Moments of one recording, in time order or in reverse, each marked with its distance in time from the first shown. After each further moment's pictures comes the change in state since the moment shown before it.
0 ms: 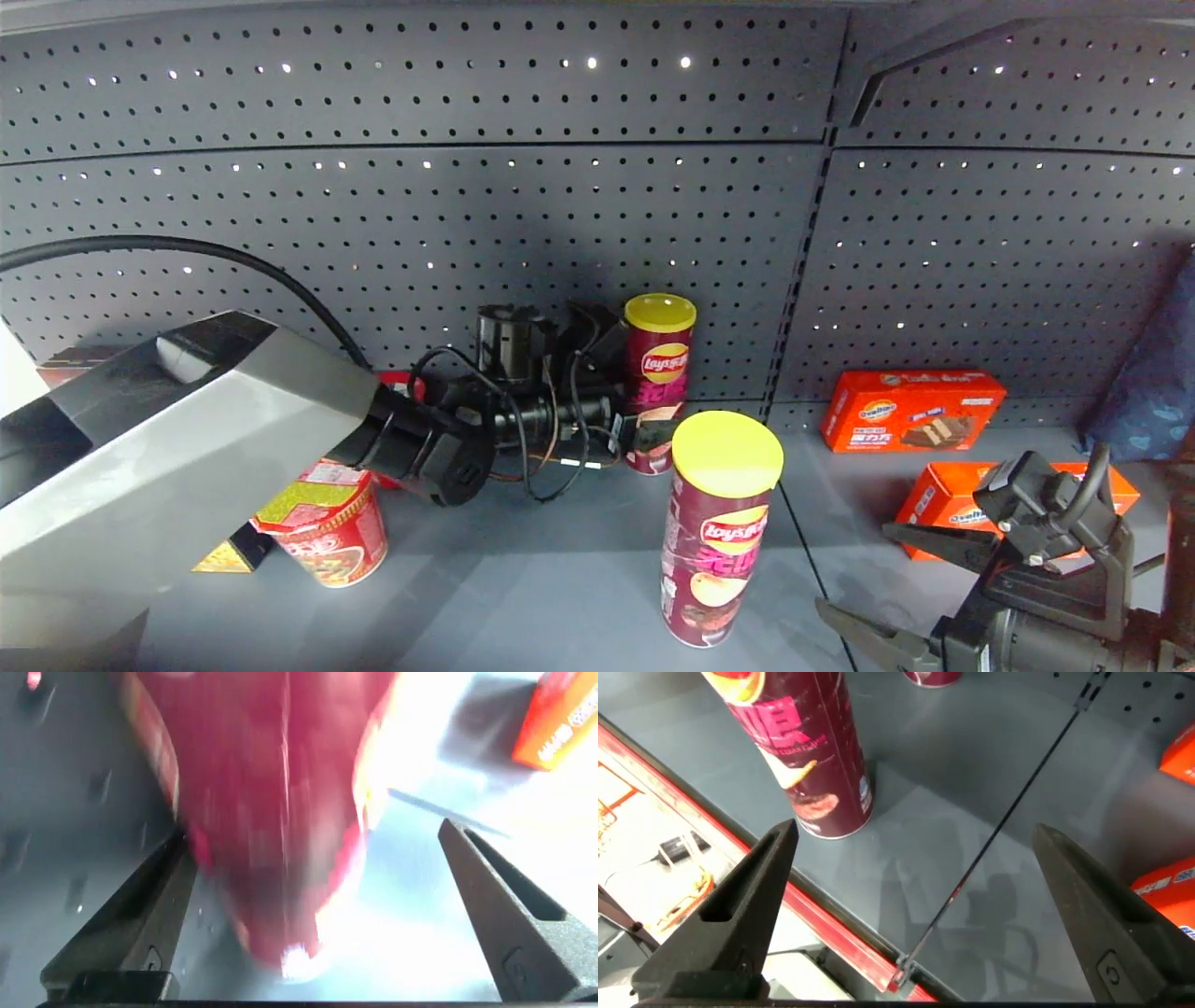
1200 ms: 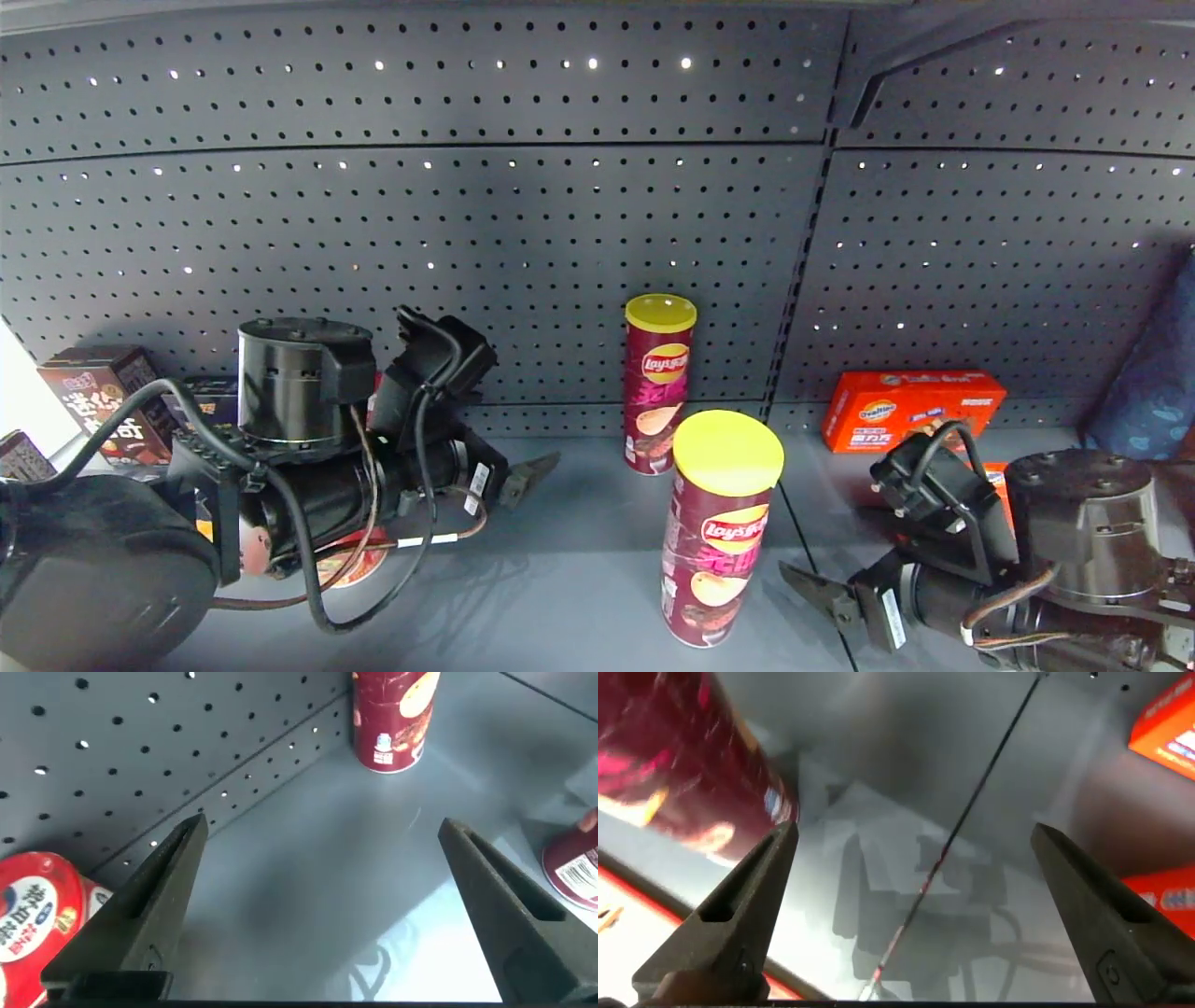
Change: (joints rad) left arm -0.006 -0.570 0.554 0.129 0.506 0.063; right arm -0.025 0.227 -0.113 -0.001 -0.136 -0.031
